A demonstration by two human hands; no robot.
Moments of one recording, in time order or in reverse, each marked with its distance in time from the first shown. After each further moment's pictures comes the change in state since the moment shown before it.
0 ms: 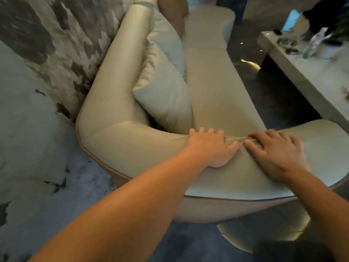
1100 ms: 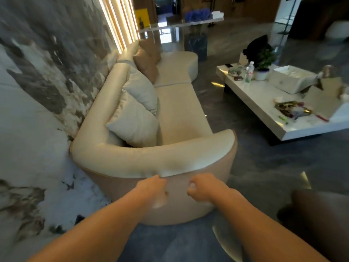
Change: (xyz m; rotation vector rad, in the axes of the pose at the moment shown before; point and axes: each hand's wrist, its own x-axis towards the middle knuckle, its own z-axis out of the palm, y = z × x) left_hand -0.224 0.104 -0.024 0.200 -0.372 -0.199; right_hand -0.204 0.004 -0.103 0.324 -0.552 -0.055
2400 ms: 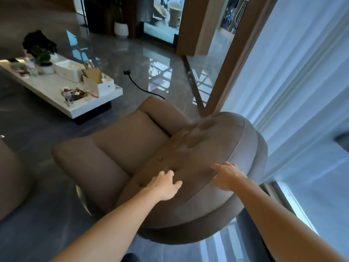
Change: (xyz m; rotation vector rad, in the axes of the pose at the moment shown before) left_hand -0.623 0.709 0.185 -0.112 -0.105 0.838; right_hand -0.998 0.424 0.063 0.054 0.257 1.063
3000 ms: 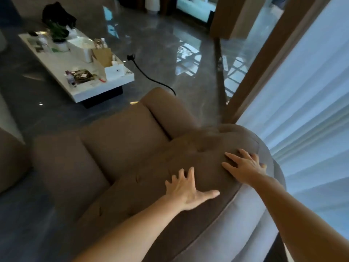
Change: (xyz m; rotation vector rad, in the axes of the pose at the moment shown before) left_hand 0.225 0.187 0.003 -0.087 0.074 -0.143; right_hand 0.301 0.167 -0.071 -0.038 0.044 -0.069
